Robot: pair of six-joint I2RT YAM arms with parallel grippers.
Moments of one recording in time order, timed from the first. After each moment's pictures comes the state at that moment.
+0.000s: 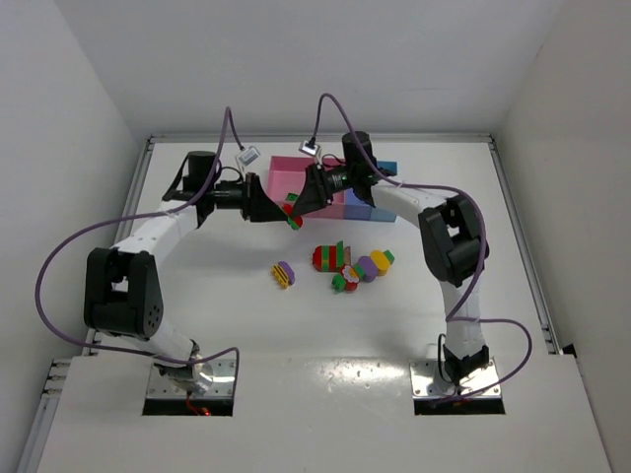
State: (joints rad) left arm -0.12 1.56 1.09 -0.15 1.19 -0.14; right arm 0.46 2.13 1.54 0.22 -1.39 0.56
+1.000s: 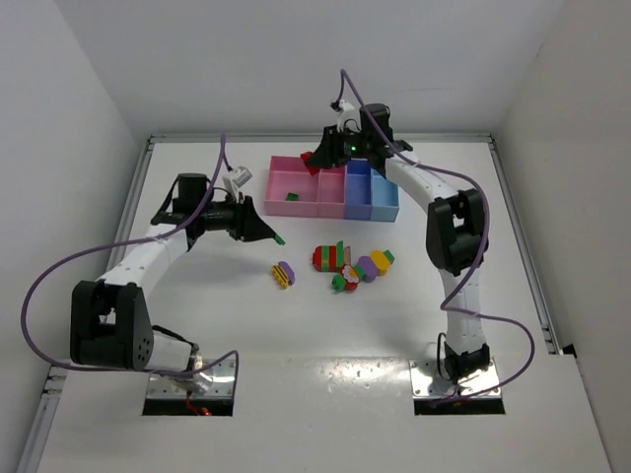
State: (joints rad) left arm -0.09 1.38 0.90 -0.24 0.96 -0.04; right arm 0.34 2.23 1.86 -0.06 -0.78 0.25
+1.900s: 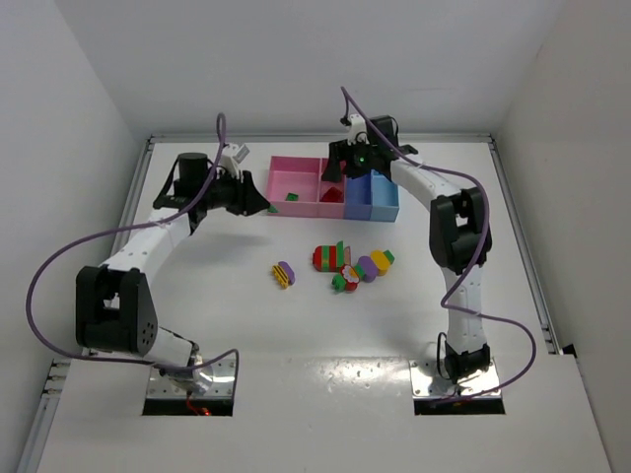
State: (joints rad) left arm -0.10 1.44 1.03 -0.16 0.69 -0.06; right arm 0.31 2.23 1.79 -0.24 -0.48 0.07
